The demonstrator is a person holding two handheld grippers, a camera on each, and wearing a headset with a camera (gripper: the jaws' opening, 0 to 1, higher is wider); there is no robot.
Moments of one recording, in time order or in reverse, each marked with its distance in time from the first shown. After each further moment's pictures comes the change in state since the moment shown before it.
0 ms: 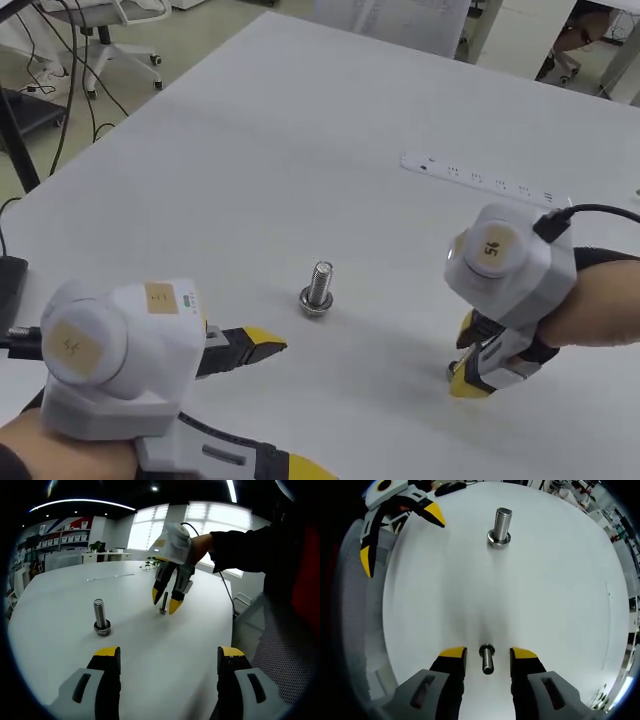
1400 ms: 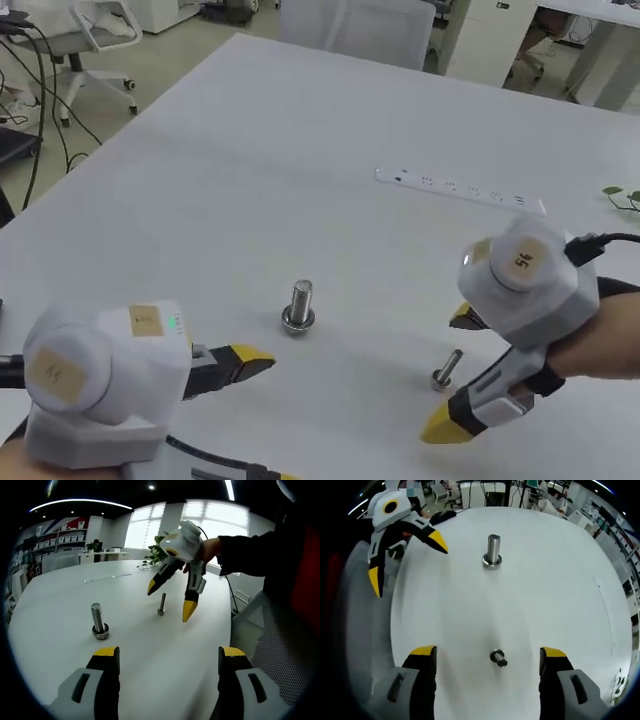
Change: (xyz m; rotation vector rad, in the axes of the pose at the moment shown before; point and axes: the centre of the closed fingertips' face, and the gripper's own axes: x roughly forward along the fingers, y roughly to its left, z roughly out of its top) left arm 0.002 0.001 0.009 0.020 0.019 -0.021; right arm -0.017 0.009 0.014 0.142 -0.234 -0.032
